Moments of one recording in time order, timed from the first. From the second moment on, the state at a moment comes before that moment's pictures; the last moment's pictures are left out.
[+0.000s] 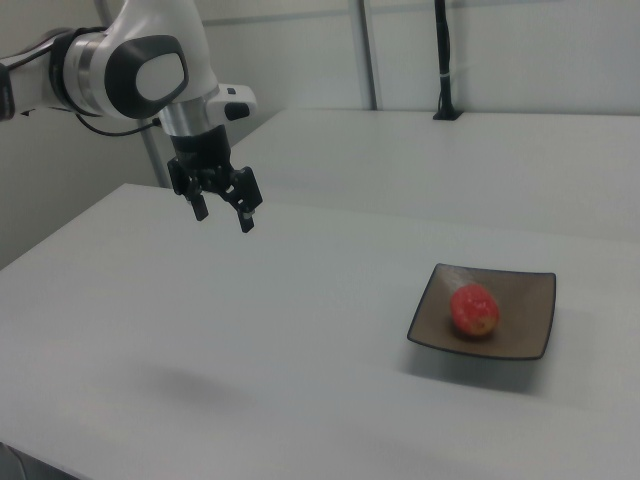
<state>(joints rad) 0.03 -0.06 0.04 -1.79 0.03 1.77 0.00</state>
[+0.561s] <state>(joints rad) 0.03 -0.06 0.04 -1.79 0.03 1.77 0.00</state>
